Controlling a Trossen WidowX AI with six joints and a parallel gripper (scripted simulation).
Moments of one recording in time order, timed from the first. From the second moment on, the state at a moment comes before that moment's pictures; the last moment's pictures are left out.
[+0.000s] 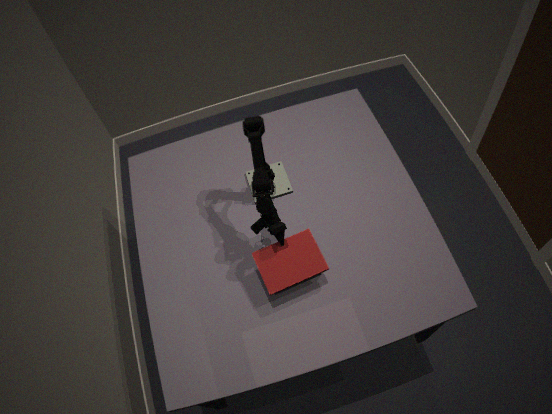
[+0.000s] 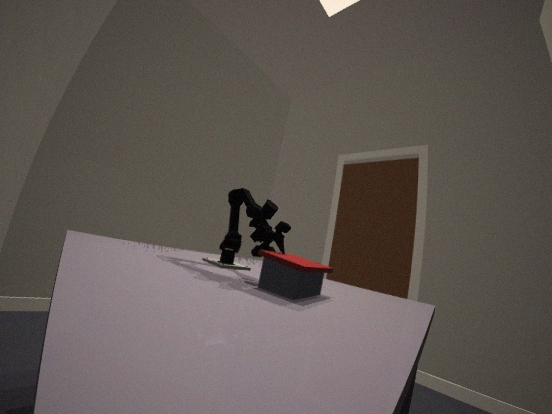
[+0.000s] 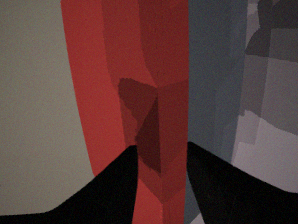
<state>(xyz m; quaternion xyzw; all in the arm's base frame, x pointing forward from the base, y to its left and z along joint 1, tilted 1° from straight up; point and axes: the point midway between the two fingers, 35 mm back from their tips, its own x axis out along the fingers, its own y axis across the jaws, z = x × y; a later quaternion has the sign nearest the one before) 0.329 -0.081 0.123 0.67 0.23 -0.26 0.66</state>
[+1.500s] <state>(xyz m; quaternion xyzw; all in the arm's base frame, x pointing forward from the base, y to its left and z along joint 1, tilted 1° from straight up) 0.337 -0.081 0.165 0.67 0.23 -0.26 0.65</state>
